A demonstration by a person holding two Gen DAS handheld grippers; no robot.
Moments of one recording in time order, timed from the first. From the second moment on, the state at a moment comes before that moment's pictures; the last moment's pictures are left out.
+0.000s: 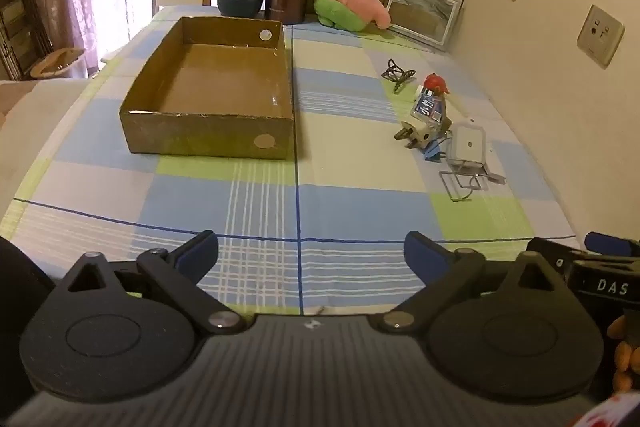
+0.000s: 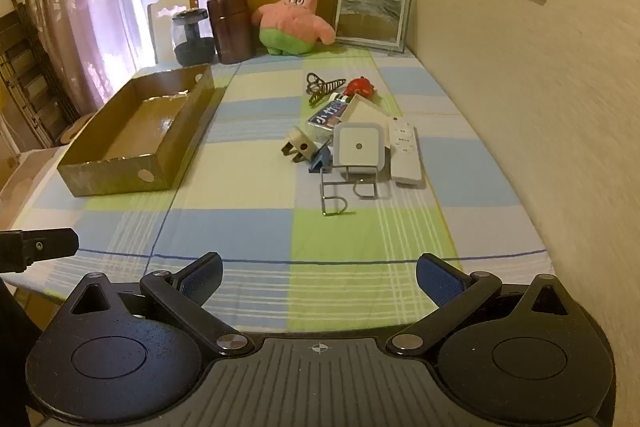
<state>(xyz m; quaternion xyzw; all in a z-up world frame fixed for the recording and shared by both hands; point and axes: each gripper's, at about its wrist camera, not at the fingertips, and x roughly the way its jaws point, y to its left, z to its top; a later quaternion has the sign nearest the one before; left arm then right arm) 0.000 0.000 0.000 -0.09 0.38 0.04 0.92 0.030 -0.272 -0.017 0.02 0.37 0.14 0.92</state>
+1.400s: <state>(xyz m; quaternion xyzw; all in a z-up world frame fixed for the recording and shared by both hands) 0.000 -0.004 -0.001 -0.09 0.39 0.03 0.92 0.035 -0.272 -0.022 0.02 0.38 0.13 0.91</state>
